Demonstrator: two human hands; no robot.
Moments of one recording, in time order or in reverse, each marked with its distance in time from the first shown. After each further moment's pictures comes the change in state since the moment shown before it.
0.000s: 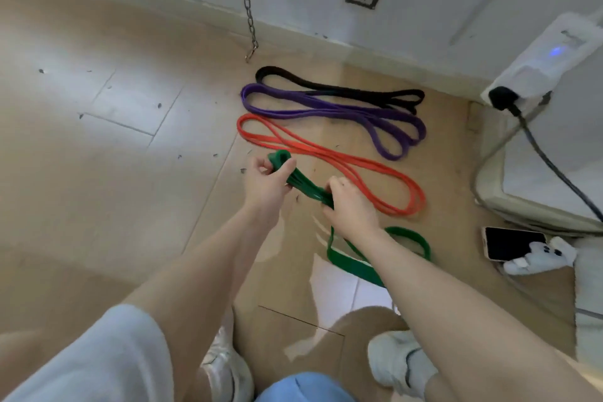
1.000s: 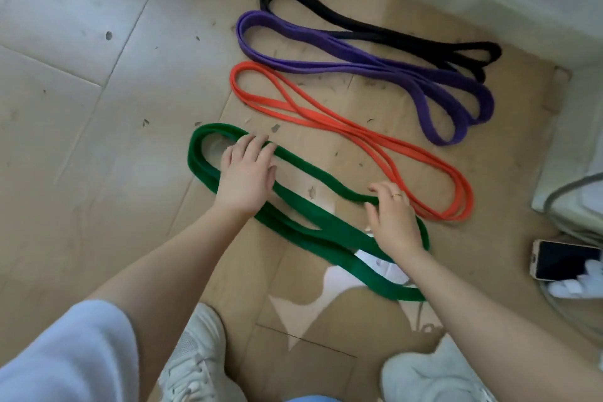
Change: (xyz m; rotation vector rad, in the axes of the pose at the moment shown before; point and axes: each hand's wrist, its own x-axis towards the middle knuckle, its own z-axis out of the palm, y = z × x) left_hand 0.157 -0.080 -0.045 1.415 -0.223 0.611; right_hand 0.067 0.079 0.078 0.016 -0.084 0.201
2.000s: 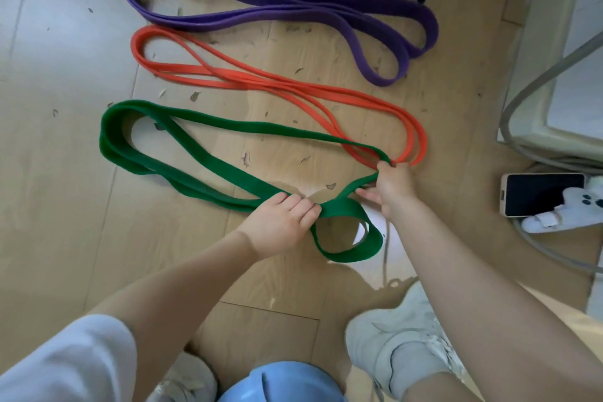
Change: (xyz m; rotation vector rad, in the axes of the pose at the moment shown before) left_hand -0.067 0.117 0.088 0.299 -0.135 0.920; right_hand 0.007 0.095 -0.012 1.270 0.048 0.891
